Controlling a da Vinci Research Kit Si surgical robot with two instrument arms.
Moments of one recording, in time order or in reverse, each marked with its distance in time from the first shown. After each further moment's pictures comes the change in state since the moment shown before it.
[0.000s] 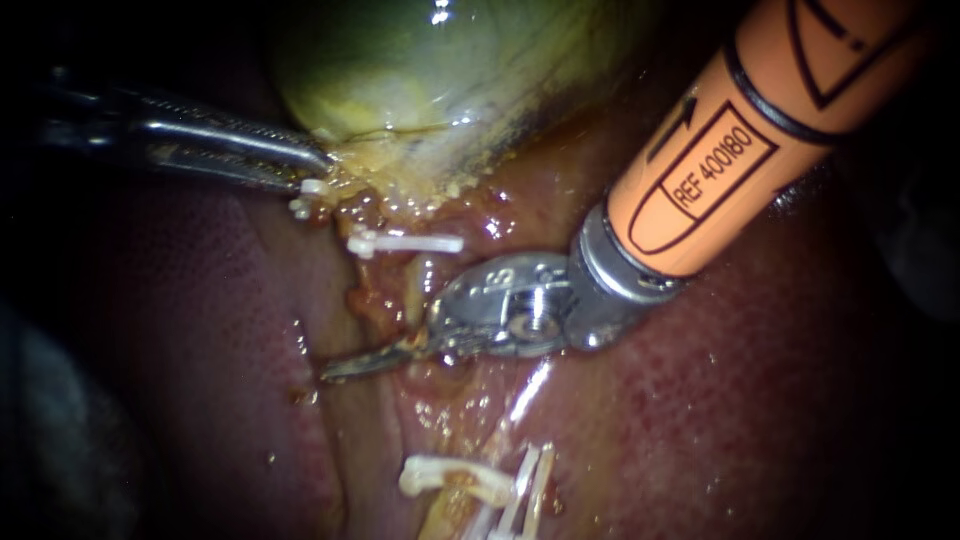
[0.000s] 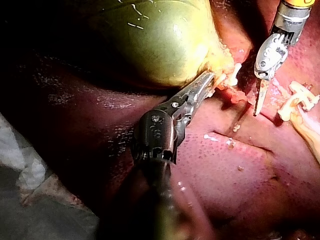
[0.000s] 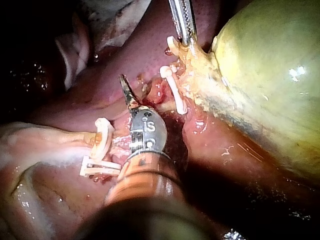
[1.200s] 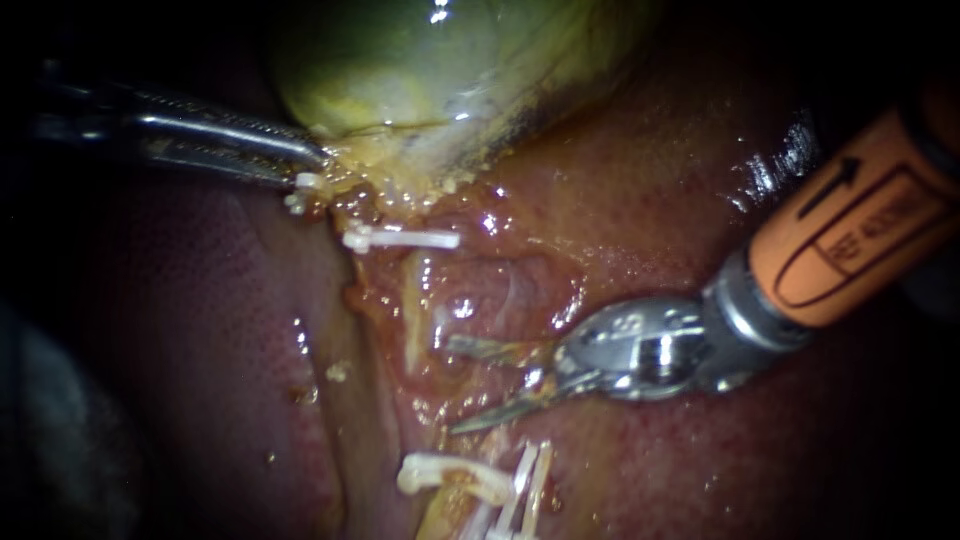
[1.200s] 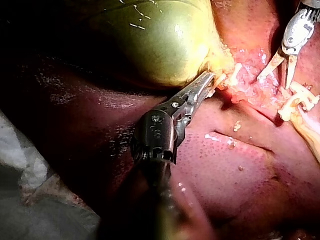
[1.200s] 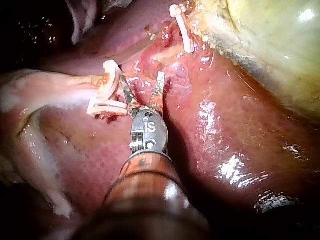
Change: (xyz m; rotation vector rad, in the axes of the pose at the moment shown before) right arm -0.005 -0.005 -0.009 -0.528 0.041 -0.077; left arm 0.000 0.000 -0.001 0.003 0.000 -0.002
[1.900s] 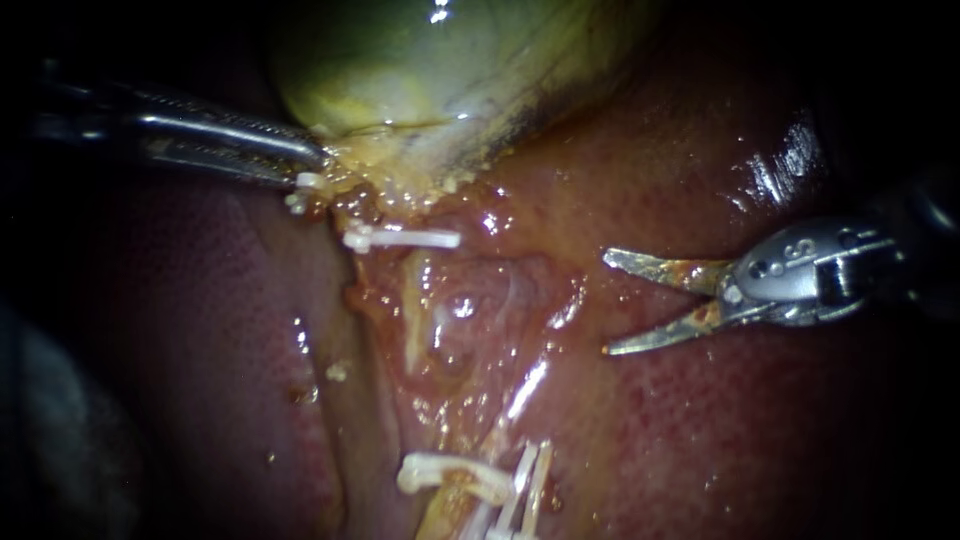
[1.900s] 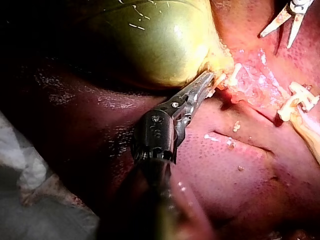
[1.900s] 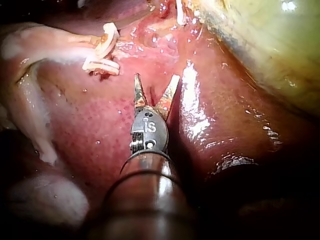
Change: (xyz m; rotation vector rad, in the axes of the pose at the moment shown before) right arm 0.000 0.004 -0.008 -0.053 -0.041 -0.105; left arm 0.000 0.000 0.001 0.009 0.003 0.000
